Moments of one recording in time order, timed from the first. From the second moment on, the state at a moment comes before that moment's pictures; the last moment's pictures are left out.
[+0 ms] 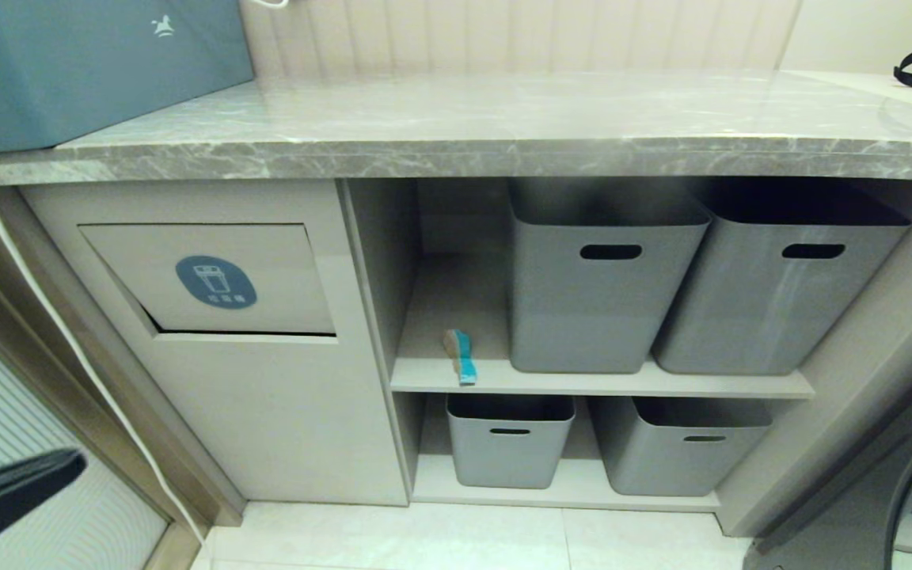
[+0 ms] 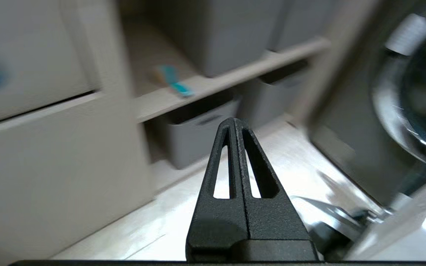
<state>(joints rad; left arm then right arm) -0.12 0.75 -0.56 -0.09 -0.53 0.07 0.00 0.00 0.00 -0.01 -0.04 0.05</state>
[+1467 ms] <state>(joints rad) -0.61 2.05 -1.28 -0.03 -0.16 -0.10 0.00 0.00 0.00 0.00 -0.04 0.05</state>
